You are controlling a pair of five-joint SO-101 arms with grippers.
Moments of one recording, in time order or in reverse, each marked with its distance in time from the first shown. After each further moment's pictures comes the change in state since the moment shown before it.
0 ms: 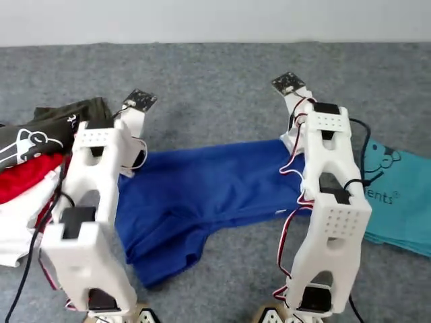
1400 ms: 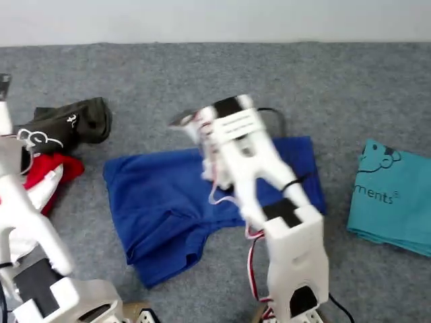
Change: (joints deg) left arm -32.4 -27.5 -8.8 20.0 -5.3; right arm -34.5 -11.6 -1.6 37.2 -3.3
